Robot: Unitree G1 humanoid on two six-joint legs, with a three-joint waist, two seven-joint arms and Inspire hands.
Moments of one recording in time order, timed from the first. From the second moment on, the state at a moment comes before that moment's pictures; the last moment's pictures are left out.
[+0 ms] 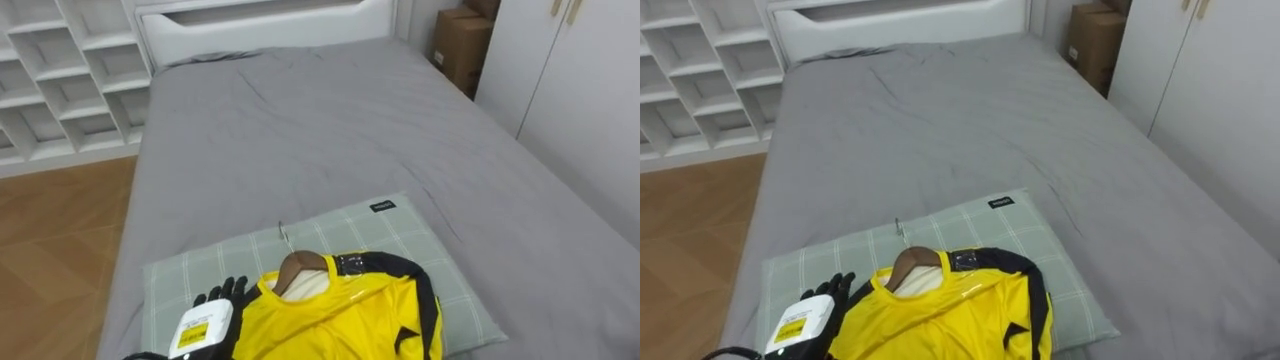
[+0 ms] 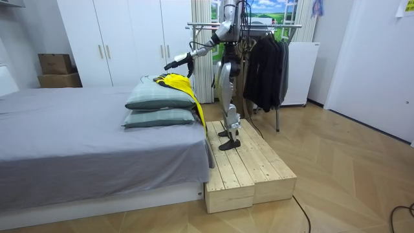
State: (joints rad) left arm -0.15 0.18 -0.26 0.71 0.84 0.03 0.30; right arm 0.09 -0.26 0.00 1.17 0.18 0.01 0.14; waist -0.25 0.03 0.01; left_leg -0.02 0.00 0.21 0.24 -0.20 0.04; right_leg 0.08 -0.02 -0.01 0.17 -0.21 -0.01
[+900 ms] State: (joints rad) left arm -0.17 0.18 -0.26 0.71 0.70 -0.02 0.27; right arm 0.10 -0.26 0.00 1.18 0.19 0.00 0.14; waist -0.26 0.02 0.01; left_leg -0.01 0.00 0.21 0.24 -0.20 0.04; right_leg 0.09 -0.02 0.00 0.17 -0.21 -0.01
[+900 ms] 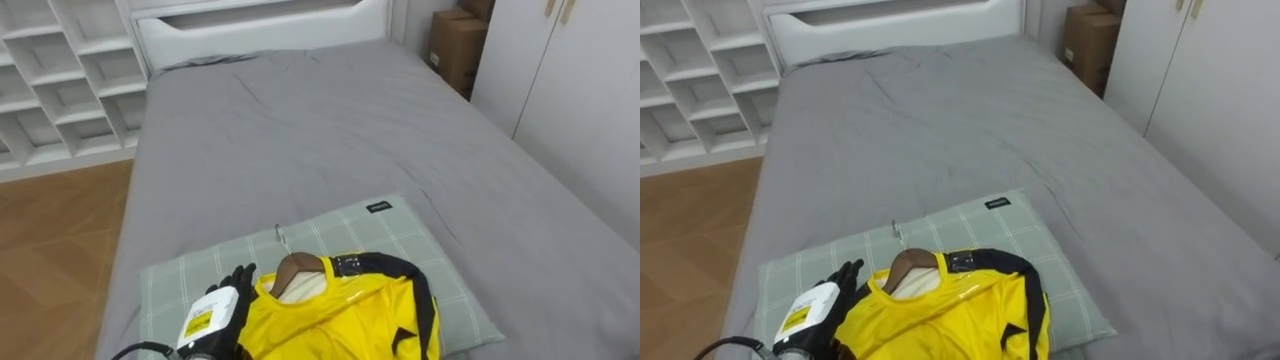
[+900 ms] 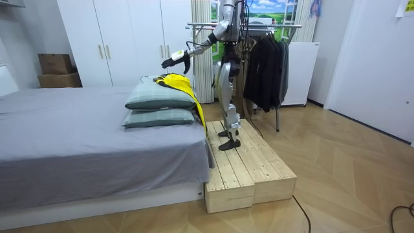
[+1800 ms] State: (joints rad) left arm -0.23 0.18 -0.23 0.74 0.46 0.08 0.09; right arm 0.13 -0.27 0.00 1.20 -0.05 0.13 0.09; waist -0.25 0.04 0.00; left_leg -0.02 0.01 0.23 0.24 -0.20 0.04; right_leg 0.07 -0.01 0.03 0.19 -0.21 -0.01
